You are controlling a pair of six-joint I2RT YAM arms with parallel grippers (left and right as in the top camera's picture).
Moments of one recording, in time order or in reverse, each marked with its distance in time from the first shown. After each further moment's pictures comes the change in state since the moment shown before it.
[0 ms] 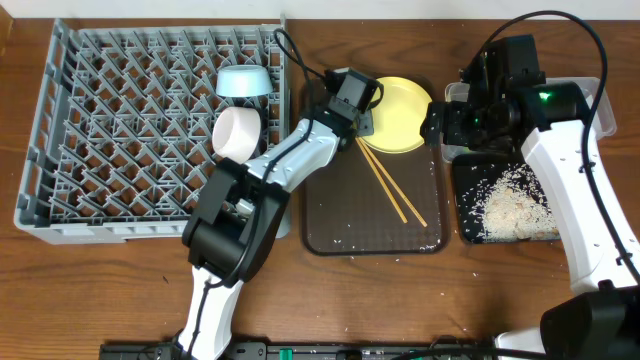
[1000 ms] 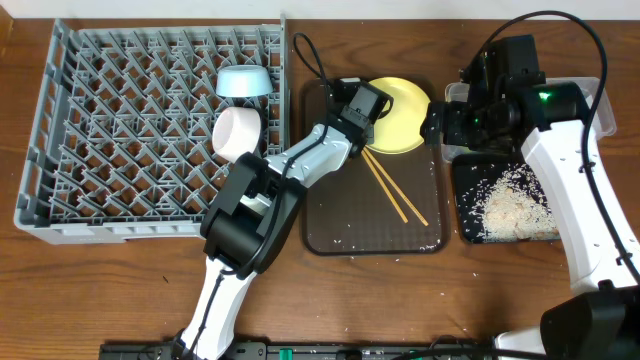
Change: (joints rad) left arm -0.031 0.085 0.035 -0.042 -0.169 0.010; right arm 0.000 0.000 0.000 0.000 0.000 0.000
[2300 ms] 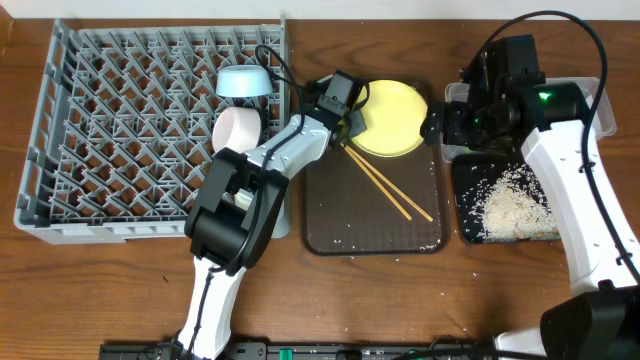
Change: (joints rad) left arm 0.087 -0.026 -0.027 0.021 0.317 -0.254; right arm 0.000 0.000 0.000 0.000 0.000 0.000
